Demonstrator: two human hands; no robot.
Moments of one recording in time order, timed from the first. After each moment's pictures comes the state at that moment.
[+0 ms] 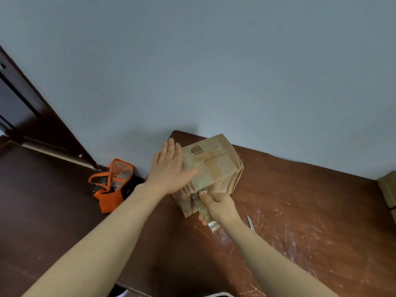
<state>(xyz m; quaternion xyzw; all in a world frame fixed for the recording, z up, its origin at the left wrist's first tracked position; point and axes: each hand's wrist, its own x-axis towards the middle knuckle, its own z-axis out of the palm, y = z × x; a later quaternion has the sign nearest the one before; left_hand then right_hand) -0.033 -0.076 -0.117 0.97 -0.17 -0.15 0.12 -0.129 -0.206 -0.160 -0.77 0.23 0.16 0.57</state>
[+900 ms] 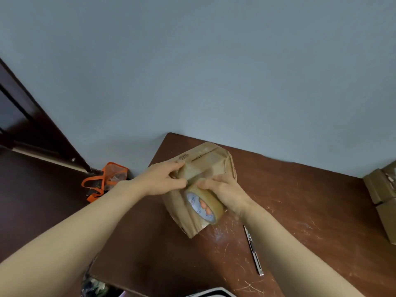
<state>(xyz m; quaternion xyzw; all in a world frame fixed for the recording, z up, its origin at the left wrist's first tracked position) -0.033 -0.054 -0.108 0.91 -0.25 -0.24 0.22 -0.132 -0.229 -0.095 -0.73 0.16 0.16 0.65</state>
